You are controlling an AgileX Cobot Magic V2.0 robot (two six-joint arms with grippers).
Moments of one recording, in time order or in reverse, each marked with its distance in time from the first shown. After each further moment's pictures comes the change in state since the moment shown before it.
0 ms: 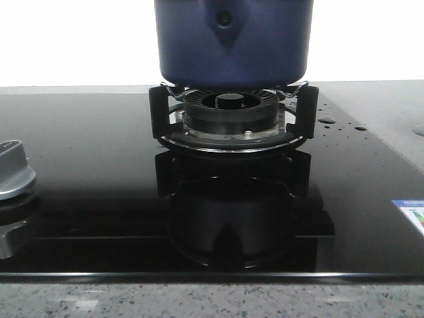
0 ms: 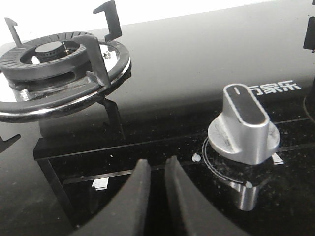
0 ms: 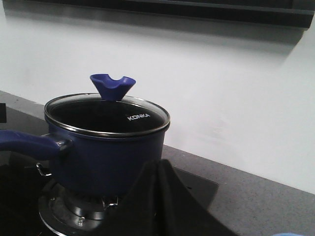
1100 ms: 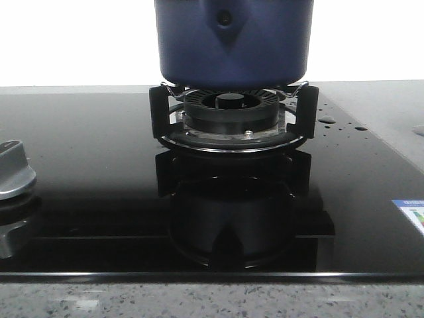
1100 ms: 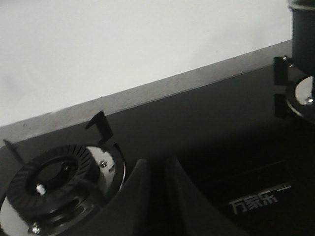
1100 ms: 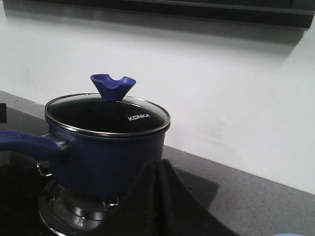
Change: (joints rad) left arm -0.047 0.383 -0.356 -0.262 -0.099 0.367; right arm 0.000 0.000 0.000 0.001 0.001 0.000
